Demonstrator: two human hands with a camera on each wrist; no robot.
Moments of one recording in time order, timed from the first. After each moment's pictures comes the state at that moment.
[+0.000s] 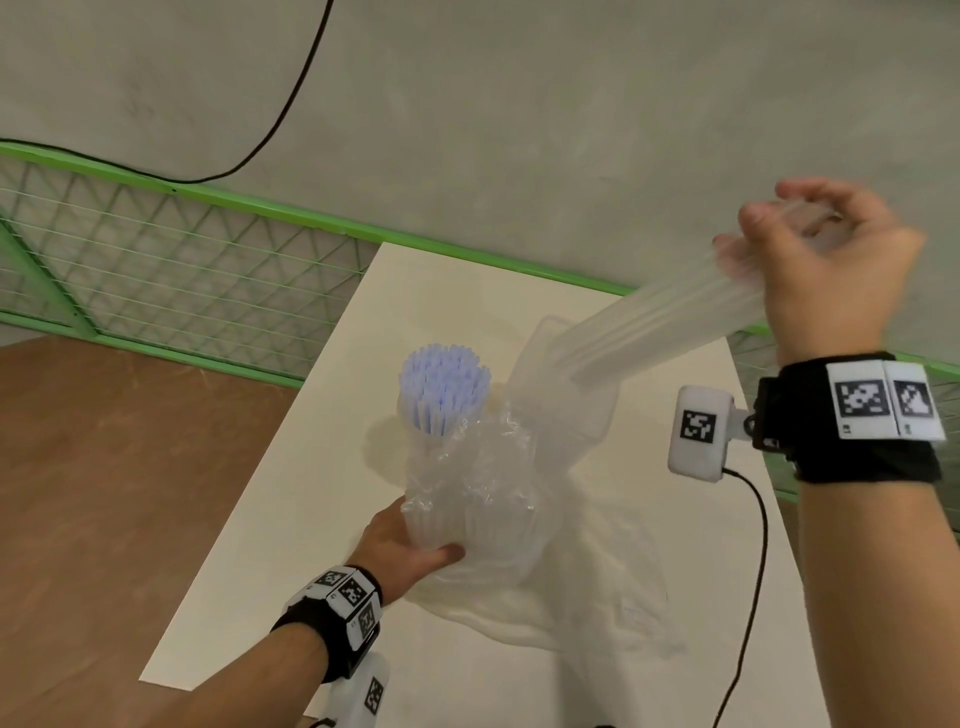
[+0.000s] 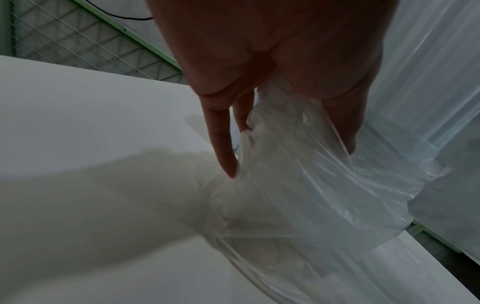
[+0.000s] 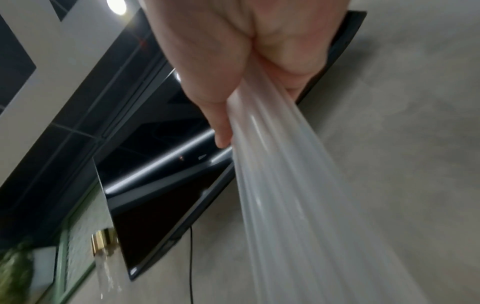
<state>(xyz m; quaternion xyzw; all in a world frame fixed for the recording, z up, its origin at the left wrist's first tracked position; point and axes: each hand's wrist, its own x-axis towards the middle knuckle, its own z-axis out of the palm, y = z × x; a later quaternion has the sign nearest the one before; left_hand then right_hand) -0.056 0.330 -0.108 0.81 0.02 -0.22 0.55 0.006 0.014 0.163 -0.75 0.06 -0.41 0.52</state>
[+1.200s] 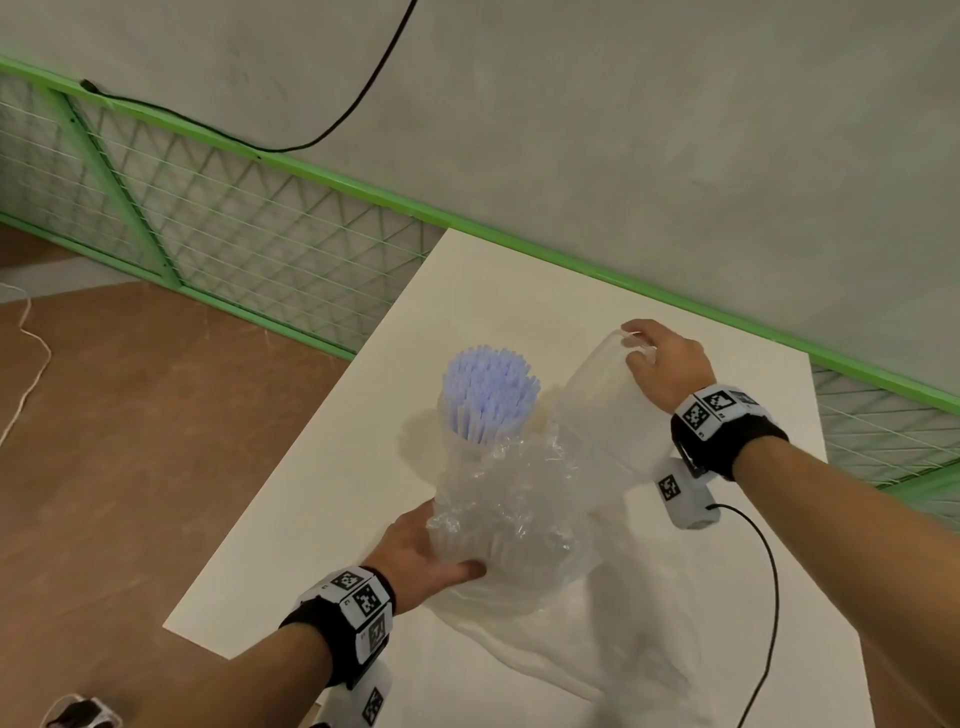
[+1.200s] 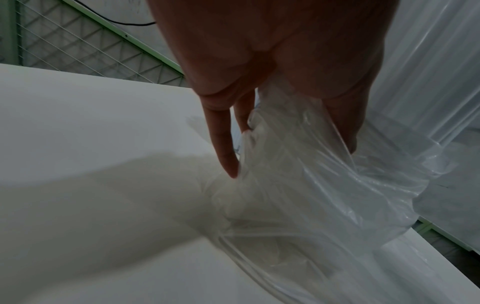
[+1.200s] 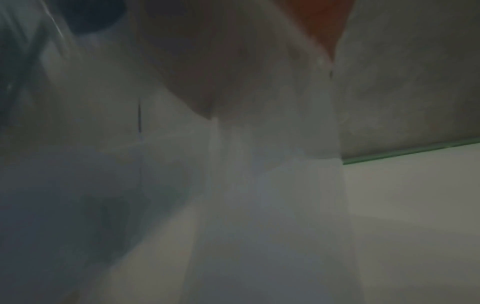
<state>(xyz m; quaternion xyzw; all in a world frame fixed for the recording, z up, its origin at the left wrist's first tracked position) -0.058 0.328 -0.114 0.79 0.02 -0.22 0.57 0.114 0.018 -0.001 -0.98 0.05 -0.02 0.21</state>
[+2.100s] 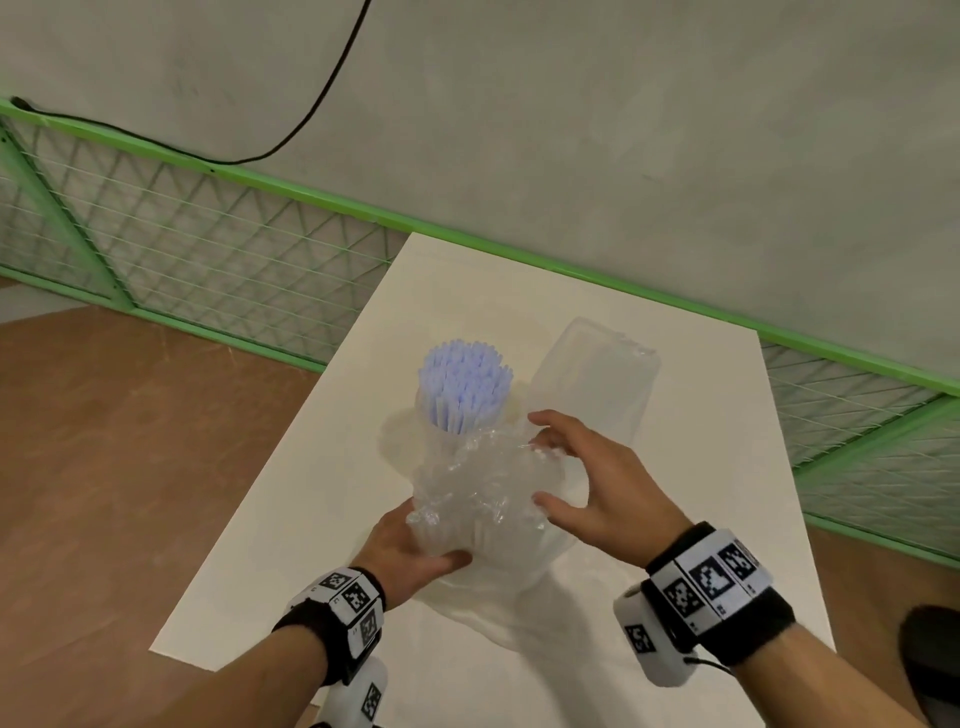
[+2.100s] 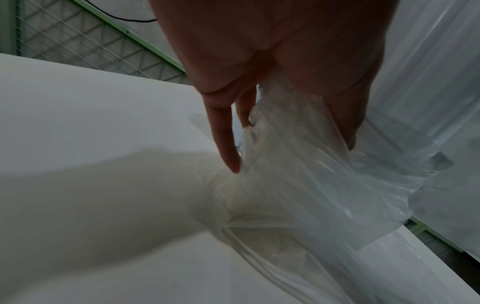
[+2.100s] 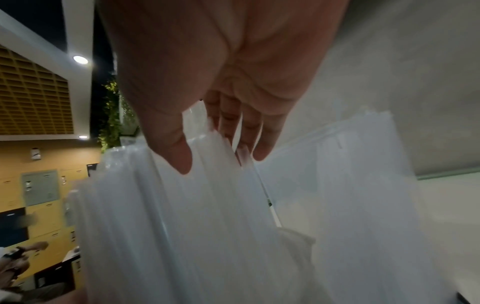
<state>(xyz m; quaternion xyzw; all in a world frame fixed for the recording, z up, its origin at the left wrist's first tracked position) -0.062 0.333 -0.122 0.77 0.03 -0.23 0.60 -0.053 0.088 0.016 -0.93 -0.19 0.03 0.33</state>
